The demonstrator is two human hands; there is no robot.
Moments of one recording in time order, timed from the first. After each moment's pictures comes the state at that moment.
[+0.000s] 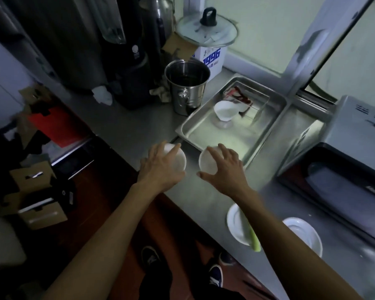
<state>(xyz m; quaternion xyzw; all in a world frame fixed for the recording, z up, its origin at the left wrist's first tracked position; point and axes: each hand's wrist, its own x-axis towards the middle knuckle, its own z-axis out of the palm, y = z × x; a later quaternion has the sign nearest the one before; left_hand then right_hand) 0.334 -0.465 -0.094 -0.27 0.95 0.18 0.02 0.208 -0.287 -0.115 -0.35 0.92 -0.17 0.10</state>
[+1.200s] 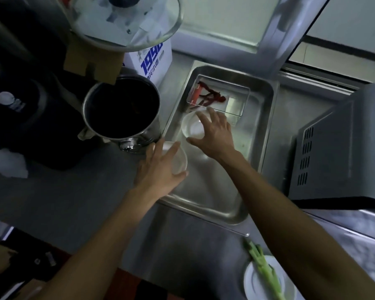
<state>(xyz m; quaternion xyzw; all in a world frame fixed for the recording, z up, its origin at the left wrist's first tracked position) 0.061 -0.559 -0.155 -0.12 0.97 0.18 0.10 -0.083 -0.410 -0.188 -0.21 0.96 -0.16 0.07</state>
